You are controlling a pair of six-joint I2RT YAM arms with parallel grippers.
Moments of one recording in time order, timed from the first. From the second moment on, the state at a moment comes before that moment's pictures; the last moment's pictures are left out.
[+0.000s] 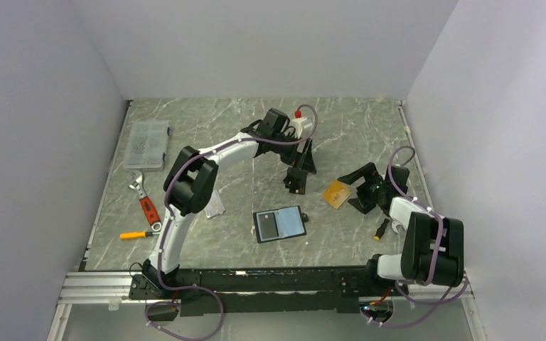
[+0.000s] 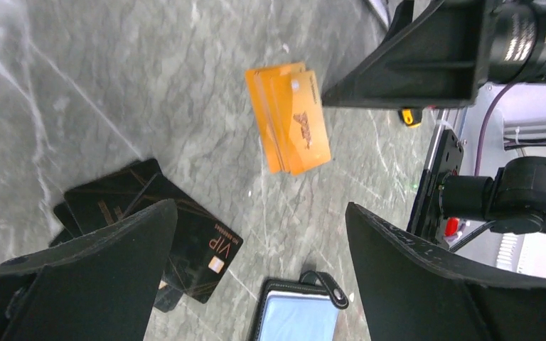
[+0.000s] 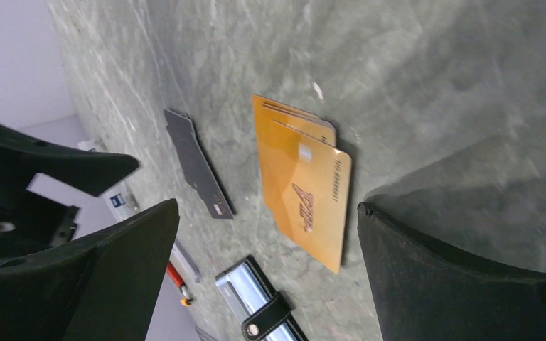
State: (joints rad) left arm -0.66 2.24 1.80 -0.28 0.74 -0.25; right arm -0.20 1.32 0.45 0.03 -0.46 0.90
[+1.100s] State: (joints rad) left arm -0.65 2.28 1.79 -0.09 0.86 -0.35; right arm -0.09 1.40 0.45 0.15 -0.46 0.99
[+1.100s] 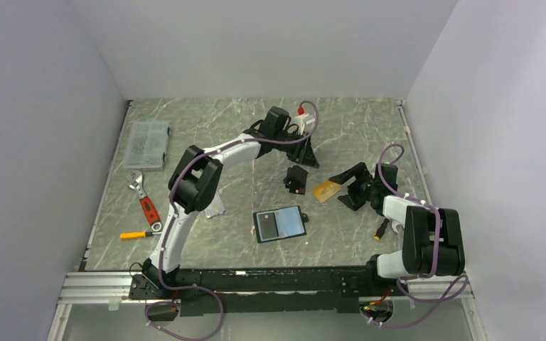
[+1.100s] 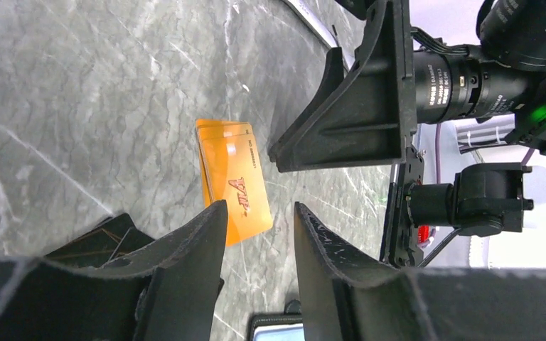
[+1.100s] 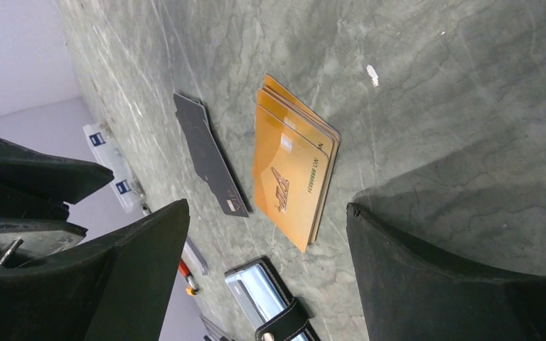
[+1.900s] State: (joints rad) left arm -0.69 2.46 1.87 -0.06 0.82 -0.43; right arm -0.11 1.51 0.49 0.23 -0.52 1.02
